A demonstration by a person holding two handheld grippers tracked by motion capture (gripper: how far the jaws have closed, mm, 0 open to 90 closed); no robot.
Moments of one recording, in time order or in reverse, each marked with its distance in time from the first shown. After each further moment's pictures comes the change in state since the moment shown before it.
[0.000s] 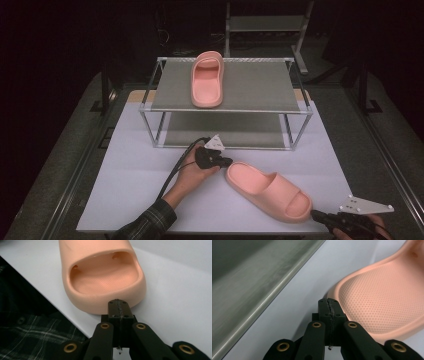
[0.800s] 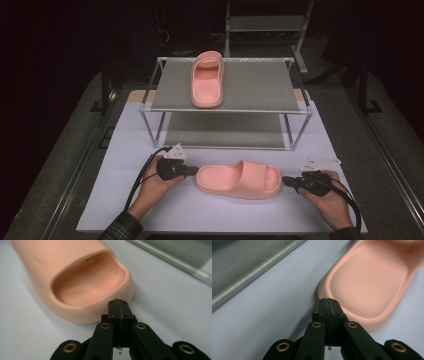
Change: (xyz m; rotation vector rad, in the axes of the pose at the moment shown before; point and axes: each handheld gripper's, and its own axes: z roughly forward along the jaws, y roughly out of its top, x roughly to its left) left arm 0.003 -0.066 -0.082 0.023 0.055 -0.102; right arm -0.017 0.084 0.081 0.045 0.012 -0.116
